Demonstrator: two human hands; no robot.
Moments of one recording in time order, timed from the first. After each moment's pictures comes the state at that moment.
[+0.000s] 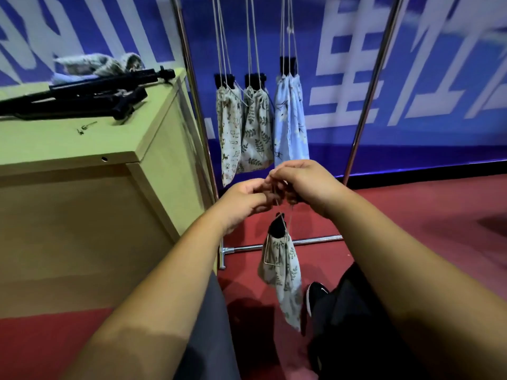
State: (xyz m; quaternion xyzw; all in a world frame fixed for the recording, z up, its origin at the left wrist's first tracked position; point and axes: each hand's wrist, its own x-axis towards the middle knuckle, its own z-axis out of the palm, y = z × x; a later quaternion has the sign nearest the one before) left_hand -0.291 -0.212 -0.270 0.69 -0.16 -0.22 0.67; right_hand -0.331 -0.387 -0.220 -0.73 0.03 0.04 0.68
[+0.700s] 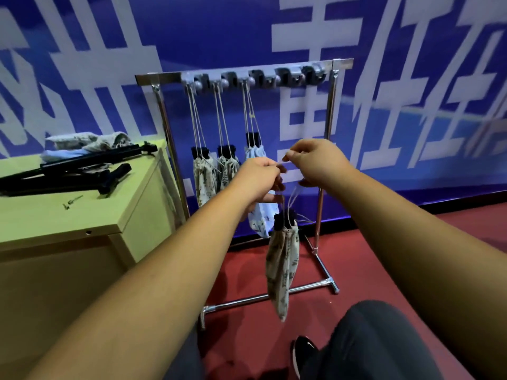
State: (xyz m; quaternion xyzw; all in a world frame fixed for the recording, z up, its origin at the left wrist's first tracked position) left_hand -0.279 -0.330 -0.092 0.75 -0.13 -0.14 0.63; right_hand -0.331 -0.474 -0.063 -0.87 0.10 -0.18 0.45
